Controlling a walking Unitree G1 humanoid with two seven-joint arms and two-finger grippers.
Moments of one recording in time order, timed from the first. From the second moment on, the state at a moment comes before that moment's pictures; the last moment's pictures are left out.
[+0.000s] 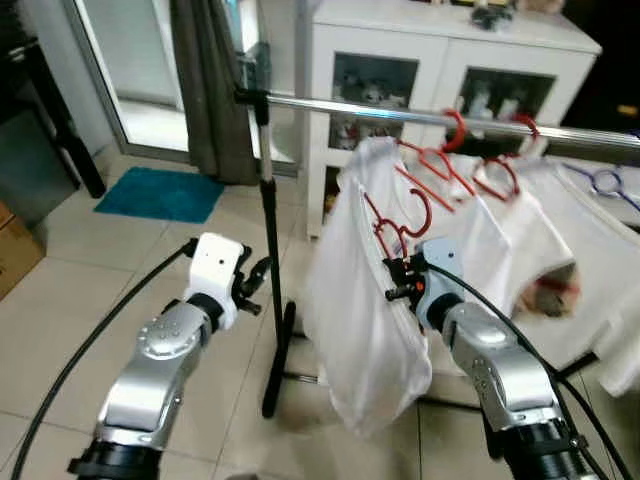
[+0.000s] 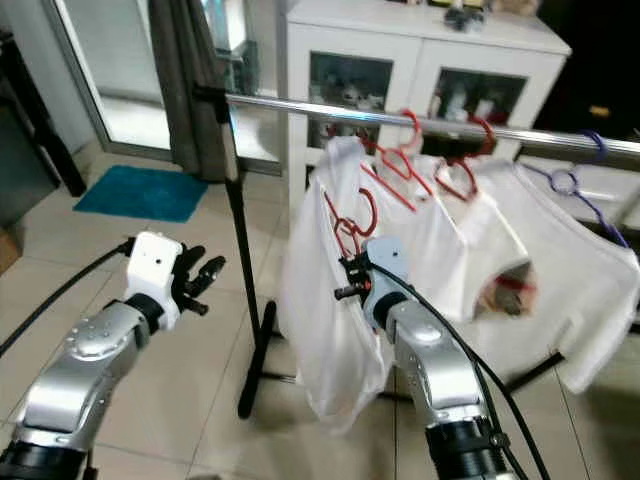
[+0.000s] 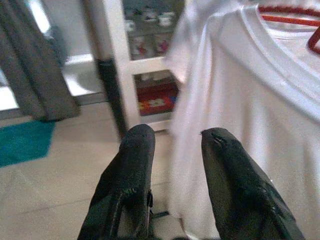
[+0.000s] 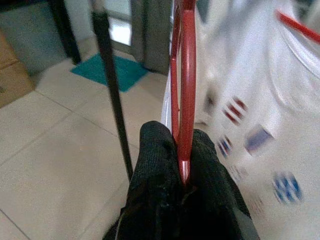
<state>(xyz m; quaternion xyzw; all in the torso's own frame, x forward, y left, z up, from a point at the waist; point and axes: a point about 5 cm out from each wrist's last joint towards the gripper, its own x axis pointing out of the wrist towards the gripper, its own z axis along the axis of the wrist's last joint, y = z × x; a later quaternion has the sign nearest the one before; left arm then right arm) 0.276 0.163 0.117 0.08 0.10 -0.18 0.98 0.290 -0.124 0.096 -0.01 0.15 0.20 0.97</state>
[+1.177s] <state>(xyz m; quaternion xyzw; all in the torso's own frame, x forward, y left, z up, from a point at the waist) 0.261 0.173 0.164 0.13 0.04 -0.33 0.93 0.351 -0.081 0.172 -0.04 0.17 0.21 0.96</state>
